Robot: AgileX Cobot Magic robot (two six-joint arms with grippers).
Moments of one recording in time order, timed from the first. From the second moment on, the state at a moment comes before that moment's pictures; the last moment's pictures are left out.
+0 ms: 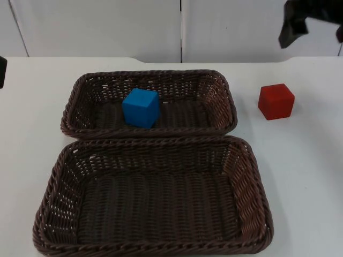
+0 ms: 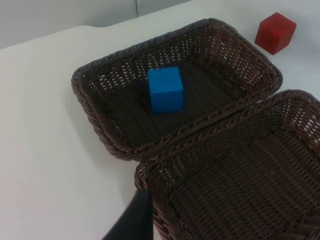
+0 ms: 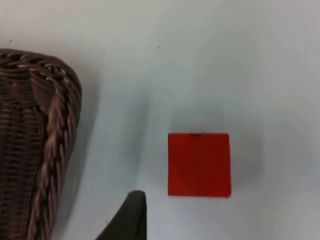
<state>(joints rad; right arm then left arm) 0.25 2.01 -1.62 0.01 0.67 0.01 -0.36 0.64 -0.62 -0.17 0.66 0.17</state>
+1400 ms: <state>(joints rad) 0.29 2.32 -1.63 -0.06 0.39 0.07 -0.36 0.64 -0.62 -0.15 0.66 0.17</state>
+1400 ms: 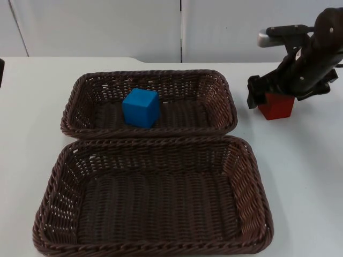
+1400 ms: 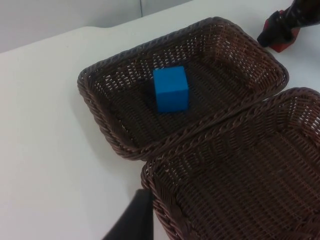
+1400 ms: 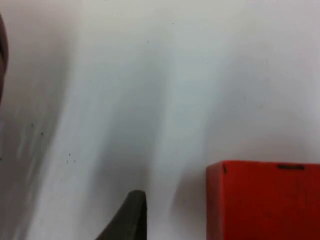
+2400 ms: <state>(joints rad) 0.29 2.09 -1.63 -0.13 0.61 0.07 -0.36 0.64 -0.62 -0.15 0.66 0.17</state>
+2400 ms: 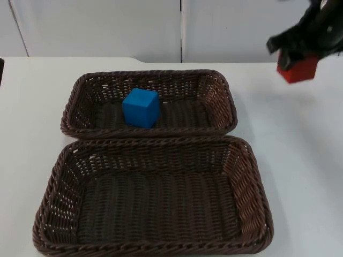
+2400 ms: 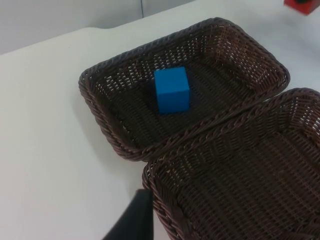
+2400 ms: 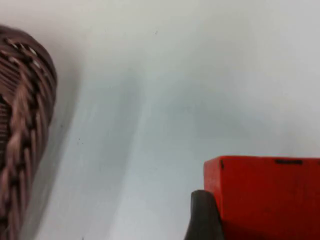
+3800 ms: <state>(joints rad) 0.36 1.74 -1.55 -0.13 0.90 0.03 -0.36 0.64 -0.62 -0.12 0.65 0.17</state>
